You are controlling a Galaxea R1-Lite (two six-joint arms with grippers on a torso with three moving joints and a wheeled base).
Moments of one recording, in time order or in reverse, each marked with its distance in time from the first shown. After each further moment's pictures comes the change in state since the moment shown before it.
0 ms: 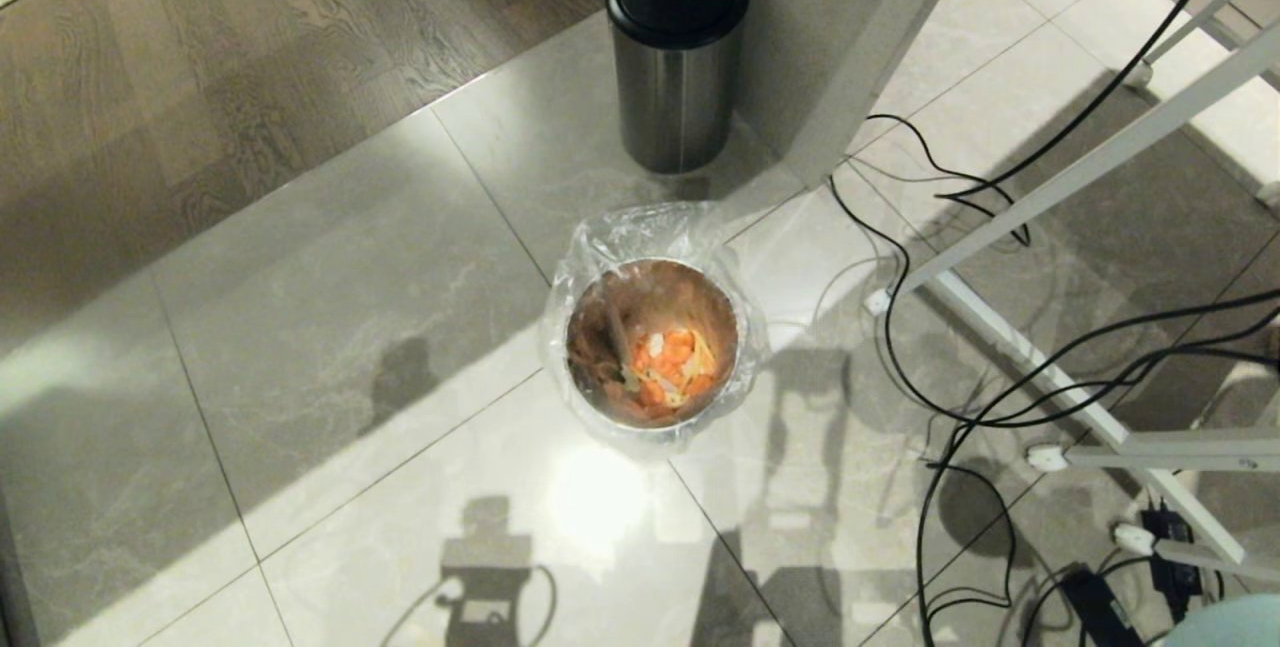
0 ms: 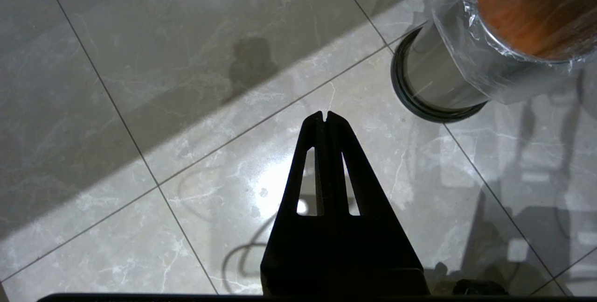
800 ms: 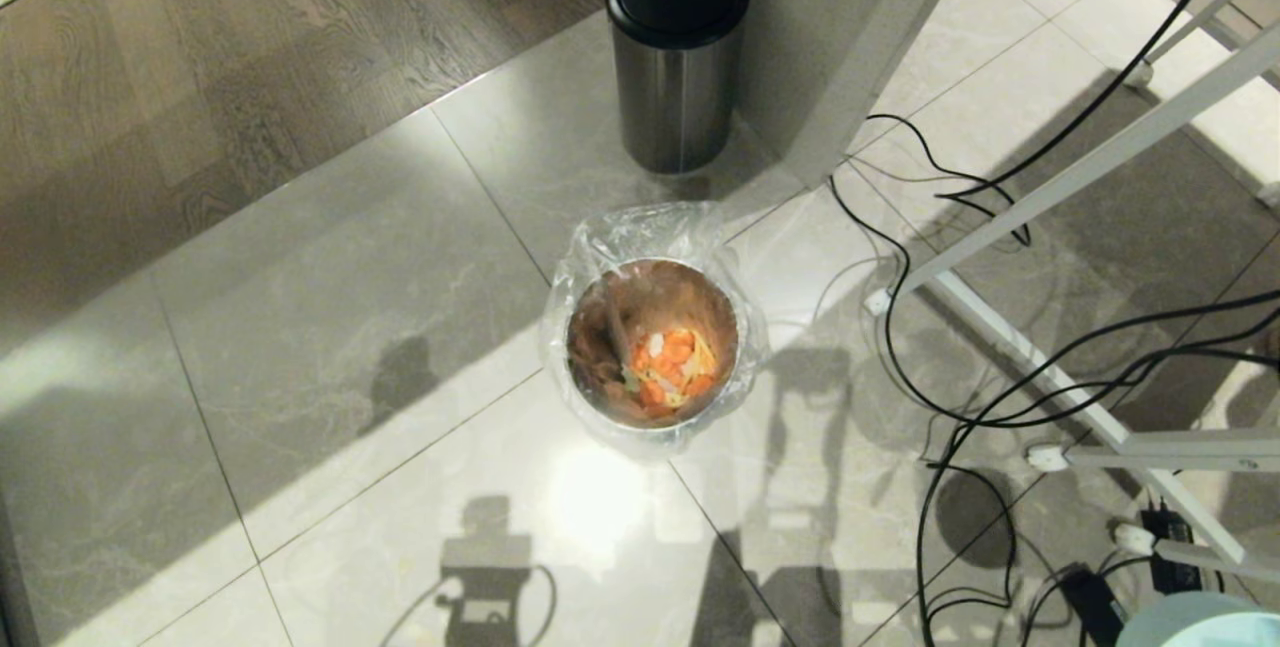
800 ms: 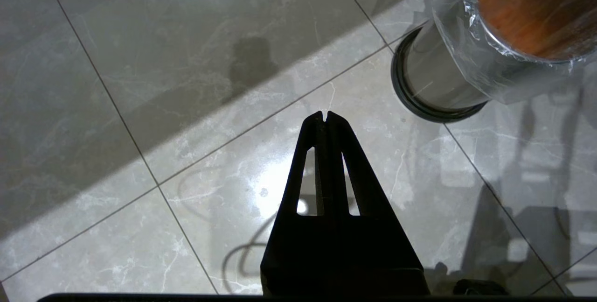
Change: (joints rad) left arm 0.000 0.000 0.000 0.000 0.000 0.000; right arm -0.043 0.254 0.000 0.000 0.000 -0.008
